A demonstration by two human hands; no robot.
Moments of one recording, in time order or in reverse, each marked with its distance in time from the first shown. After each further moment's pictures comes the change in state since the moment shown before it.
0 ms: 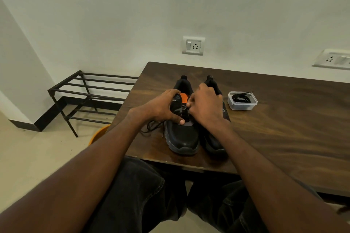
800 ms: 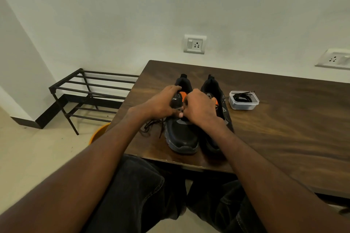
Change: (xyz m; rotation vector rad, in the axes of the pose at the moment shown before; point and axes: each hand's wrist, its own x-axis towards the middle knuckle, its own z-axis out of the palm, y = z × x) left_hand -0.006 0.008 -0.004 0.054 0.058 0.026; right_hand 0.000 -0.018 0.003 0.038 -0.209 -0.024
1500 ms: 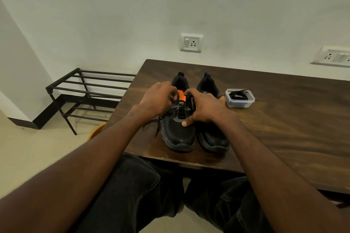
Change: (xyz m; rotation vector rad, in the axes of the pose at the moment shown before) left_hand 0.001 0.014 0.003 0.265 0.261 0.076; right_hand -0.001 0.042 -0.018 0.087 -0.297 0.005
